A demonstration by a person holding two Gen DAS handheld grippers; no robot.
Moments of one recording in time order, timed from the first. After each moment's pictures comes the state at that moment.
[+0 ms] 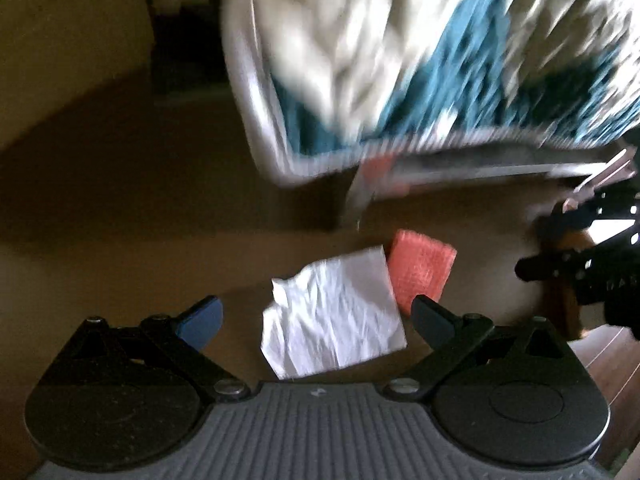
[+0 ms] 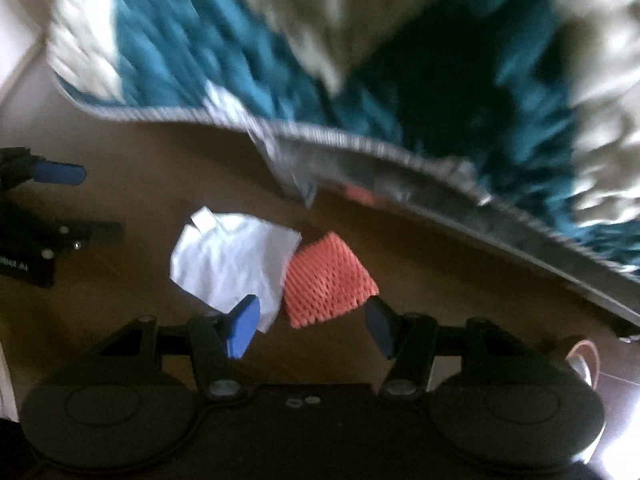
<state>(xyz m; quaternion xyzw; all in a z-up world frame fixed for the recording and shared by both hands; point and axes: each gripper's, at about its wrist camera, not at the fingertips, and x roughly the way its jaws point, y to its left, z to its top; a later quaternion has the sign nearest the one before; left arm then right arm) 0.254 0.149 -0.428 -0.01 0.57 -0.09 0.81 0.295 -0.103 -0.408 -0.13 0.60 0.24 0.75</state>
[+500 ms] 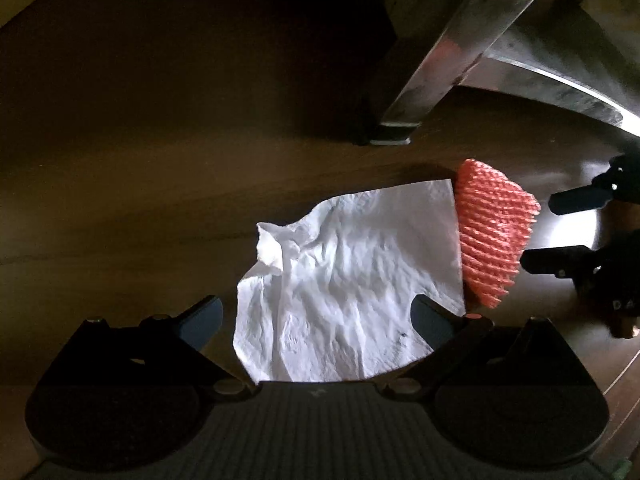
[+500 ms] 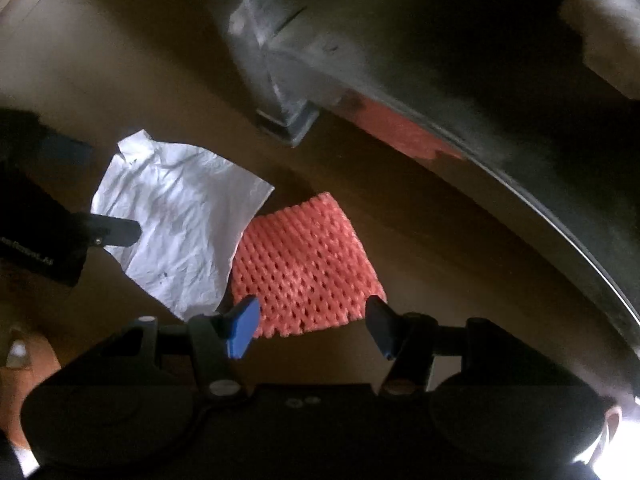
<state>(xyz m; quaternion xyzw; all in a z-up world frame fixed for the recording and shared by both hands) 0.291 0.141 -0.571 -0.03 0.65 -0.07 0.76 0.323 -0.072 -0.525 -0.22 0.62 0.27 0.71</state>
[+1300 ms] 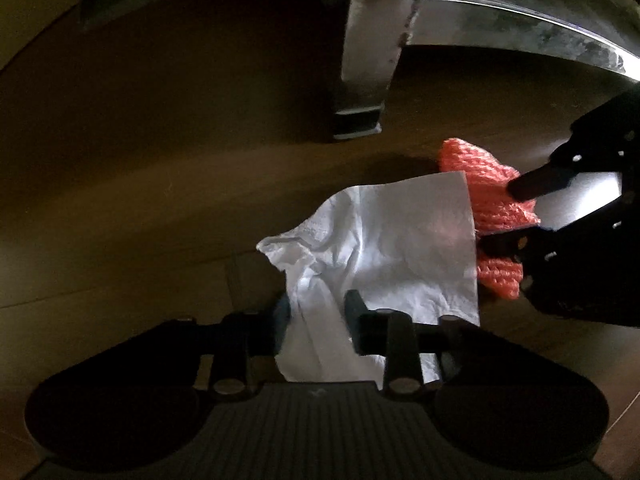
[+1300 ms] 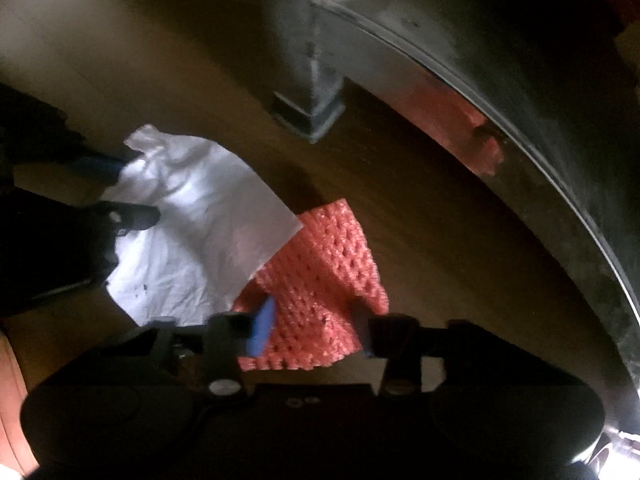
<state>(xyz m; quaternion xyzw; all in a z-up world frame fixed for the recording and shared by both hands) 0.278 0.090 -0.591 0.04 0.62 -0.08 0.78 0.310 -0.042 -0.548 -0.28 0.60 0.27 0.70</state>
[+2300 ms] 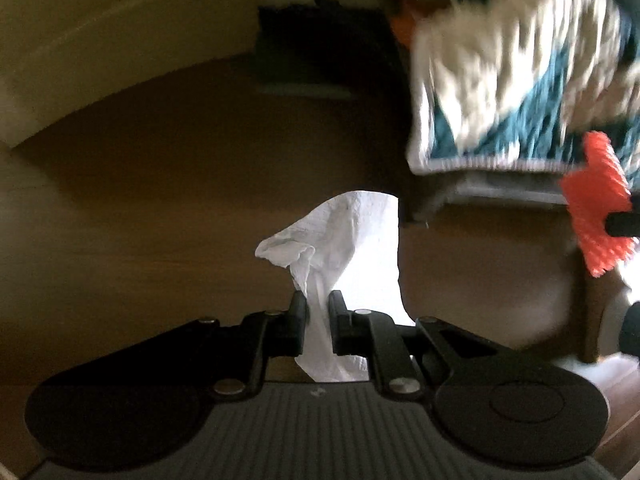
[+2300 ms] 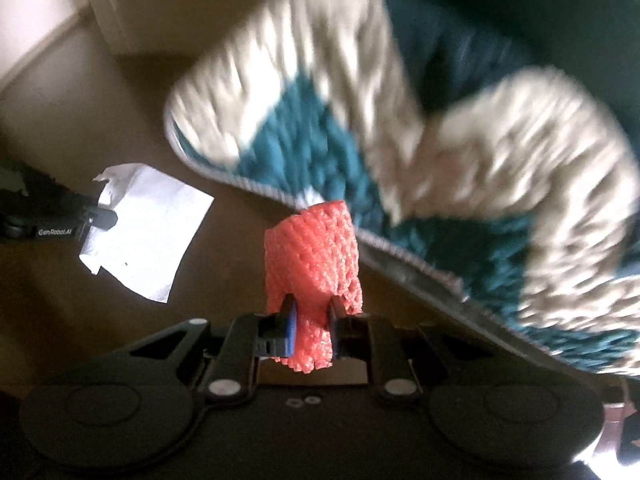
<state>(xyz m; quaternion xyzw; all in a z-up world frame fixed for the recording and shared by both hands) 0.213 0.191 -0.364 -0.05 0.55 0.03 0.83 0.243 -0.061 -0.242 -0.19 0.49 0.28 0.81</state>
